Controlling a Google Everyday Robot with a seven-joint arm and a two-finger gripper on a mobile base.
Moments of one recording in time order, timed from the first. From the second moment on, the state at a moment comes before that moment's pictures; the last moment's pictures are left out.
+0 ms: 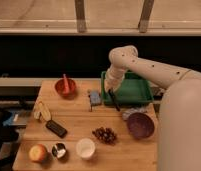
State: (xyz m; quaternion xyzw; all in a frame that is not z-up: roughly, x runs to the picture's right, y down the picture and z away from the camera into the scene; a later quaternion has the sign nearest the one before) arm 0.077 -0.001 0.837 -0.29 0.11 0.64 0.70
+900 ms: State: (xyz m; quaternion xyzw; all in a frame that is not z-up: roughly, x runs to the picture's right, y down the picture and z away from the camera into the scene) arm 0.076 0.001 0.879 -0.32 0.09 0.65 0.68
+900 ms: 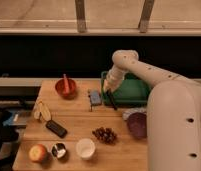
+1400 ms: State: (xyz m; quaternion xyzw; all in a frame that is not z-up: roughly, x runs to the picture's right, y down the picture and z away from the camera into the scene) arm 0.094 -0.002 0.851 -0.29 0.06 0.67 0.68
